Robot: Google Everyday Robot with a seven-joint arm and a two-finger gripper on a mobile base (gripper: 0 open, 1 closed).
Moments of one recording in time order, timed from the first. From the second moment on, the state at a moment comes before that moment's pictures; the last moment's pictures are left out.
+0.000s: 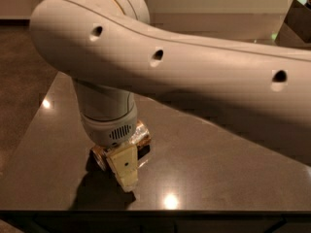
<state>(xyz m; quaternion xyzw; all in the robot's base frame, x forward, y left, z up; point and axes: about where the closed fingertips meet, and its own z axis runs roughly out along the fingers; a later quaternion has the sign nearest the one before) 0.370 0.071 0.857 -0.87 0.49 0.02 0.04</state>
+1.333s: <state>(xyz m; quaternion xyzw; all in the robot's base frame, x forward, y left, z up) 0.406 0.054 0.901 -0.81 0.56 0.11 0.10</state>
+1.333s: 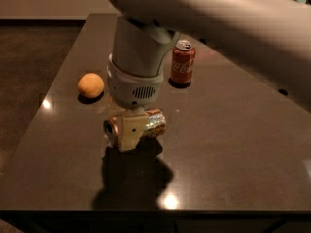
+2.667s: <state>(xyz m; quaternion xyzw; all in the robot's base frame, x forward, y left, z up) 0.446 0.014 0.951 -0.62 0.64 0.31 0.32</state>
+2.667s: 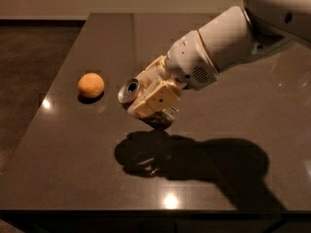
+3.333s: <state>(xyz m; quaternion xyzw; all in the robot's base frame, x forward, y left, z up) 0.451 0.001 0.953 -0.54 0.63 0.38 0.41</state>
